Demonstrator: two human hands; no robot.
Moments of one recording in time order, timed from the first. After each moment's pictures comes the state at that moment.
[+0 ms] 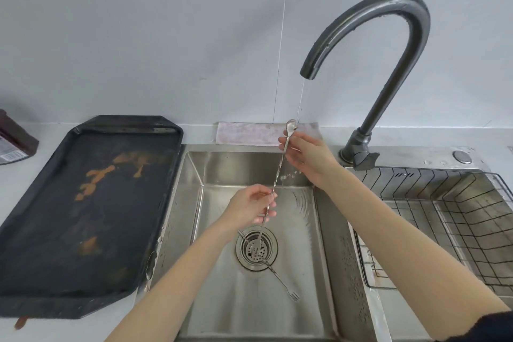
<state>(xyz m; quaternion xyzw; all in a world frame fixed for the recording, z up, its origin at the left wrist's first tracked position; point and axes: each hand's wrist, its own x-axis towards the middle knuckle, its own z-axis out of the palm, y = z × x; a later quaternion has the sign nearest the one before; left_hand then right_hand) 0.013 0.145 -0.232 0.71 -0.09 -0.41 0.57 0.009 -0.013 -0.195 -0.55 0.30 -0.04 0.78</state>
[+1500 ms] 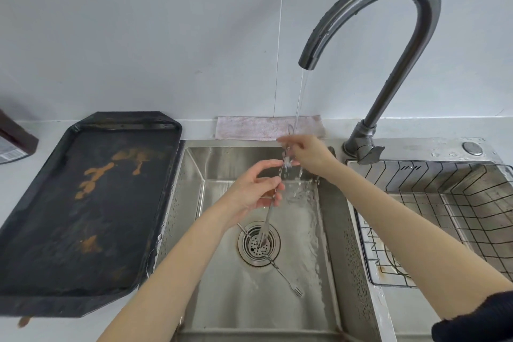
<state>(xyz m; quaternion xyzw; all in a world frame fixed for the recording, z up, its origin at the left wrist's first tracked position) 0.021 0.134 -0.208 0.63 -0.10 -0.44 0.63 0.010 -0.028 -0.209 -0.87 0.19 0.03 0.46</state>
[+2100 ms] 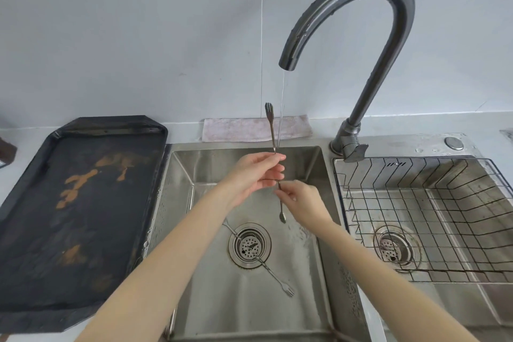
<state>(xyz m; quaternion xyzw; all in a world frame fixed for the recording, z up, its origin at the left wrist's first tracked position) 0.034 0.095 -0.198 0.66 -0.08 -0.44 0.60 -0.056 -0.005 -0.266 -0.91 0.21 0.00 0.36</state>
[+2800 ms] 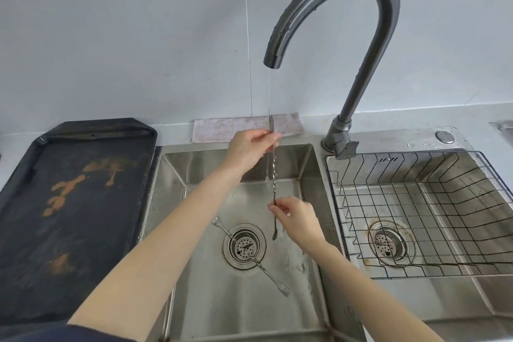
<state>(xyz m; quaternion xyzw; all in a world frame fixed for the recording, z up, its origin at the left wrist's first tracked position) 0.051 0.068 -0.188 0.78 -0.18 -0.27 0.53 -0.075 0.008 -0.285 -0.87 0.27 -0.01 0.42</state>
